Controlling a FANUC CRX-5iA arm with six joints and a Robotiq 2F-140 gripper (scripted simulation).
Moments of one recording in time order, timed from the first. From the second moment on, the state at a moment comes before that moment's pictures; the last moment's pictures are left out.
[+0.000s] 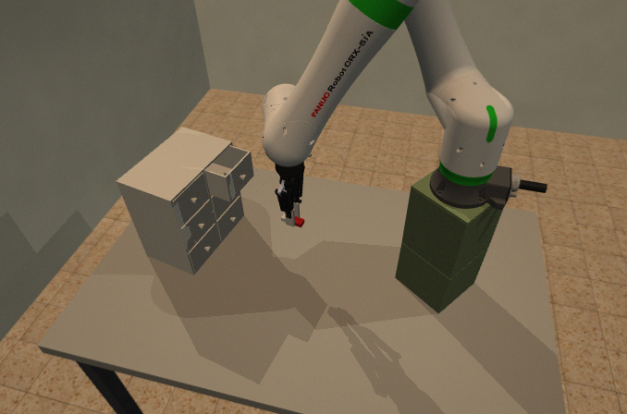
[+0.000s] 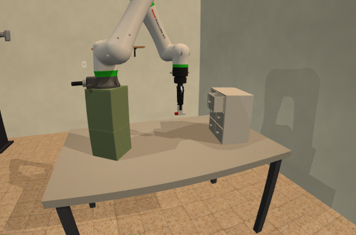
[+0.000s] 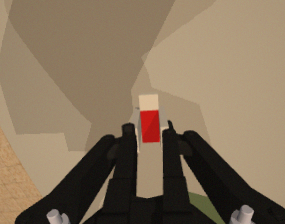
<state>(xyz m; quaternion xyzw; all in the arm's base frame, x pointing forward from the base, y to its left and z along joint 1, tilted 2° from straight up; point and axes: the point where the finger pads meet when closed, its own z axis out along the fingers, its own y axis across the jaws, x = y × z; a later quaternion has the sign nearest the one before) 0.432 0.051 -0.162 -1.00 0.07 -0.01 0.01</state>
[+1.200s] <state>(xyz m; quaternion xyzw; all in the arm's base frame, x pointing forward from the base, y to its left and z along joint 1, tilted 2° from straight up) 0.430 0.048 -0.017 -1.00 0.07 -0.01 0.01</state>
